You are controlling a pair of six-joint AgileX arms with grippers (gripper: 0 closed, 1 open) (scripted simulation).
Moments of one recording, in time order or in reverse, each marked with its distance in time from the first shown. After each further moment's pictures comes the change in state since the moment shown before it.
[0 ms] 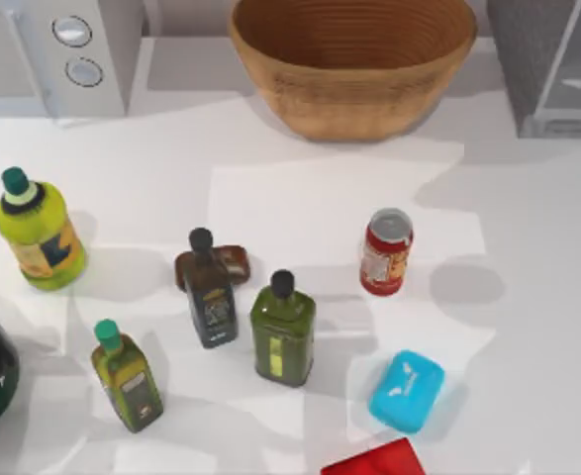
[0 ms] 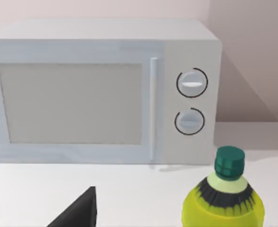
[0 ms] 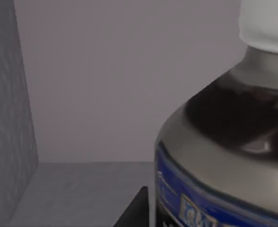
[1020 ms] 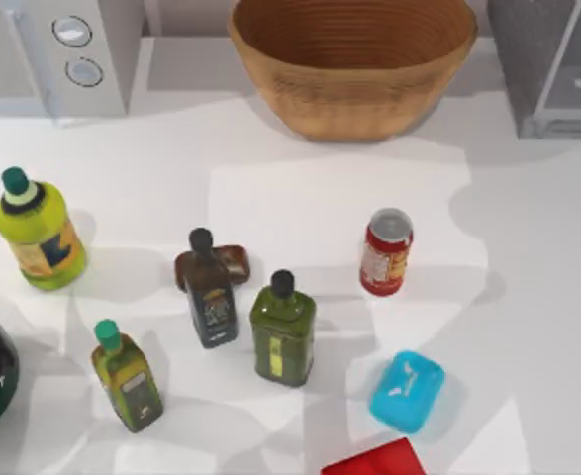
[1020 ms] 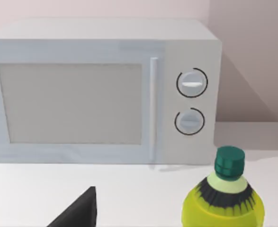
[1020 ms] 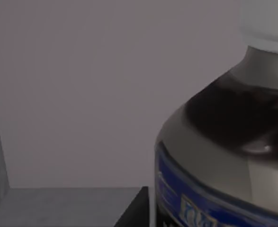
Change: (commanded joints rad) left arm 0.000 0.000 0.000 0.000 0.000 0.000; right arm 0.044 0.292 0.341 -0.027 0.052 -0.002
